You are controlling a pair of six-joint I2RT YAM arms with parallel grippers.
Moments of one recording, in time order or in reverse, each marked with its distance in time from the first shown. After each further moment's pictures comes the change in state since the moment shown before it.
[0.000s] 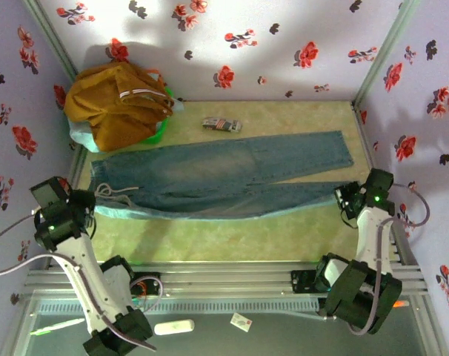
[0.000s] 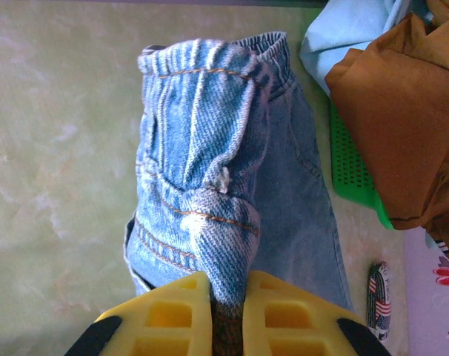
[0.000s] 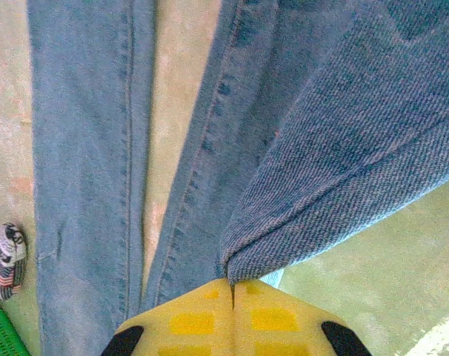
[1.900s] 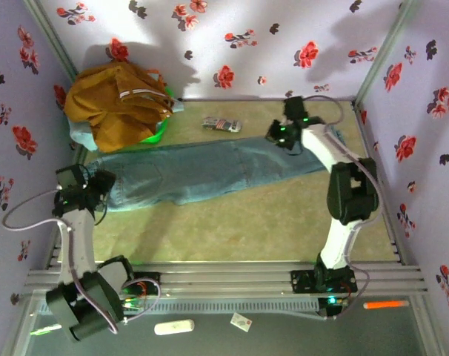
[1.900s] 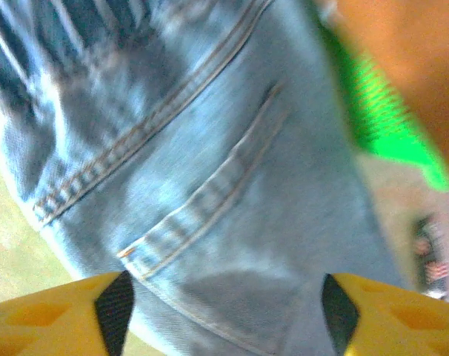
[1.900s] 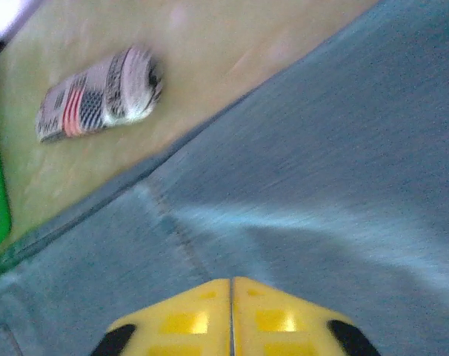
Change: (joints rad) left arm -0.192 0.303 -0.257 0.497 0.063 0.092; right arm 0.732 0.914 0.845 0.111 0.090 -0.116
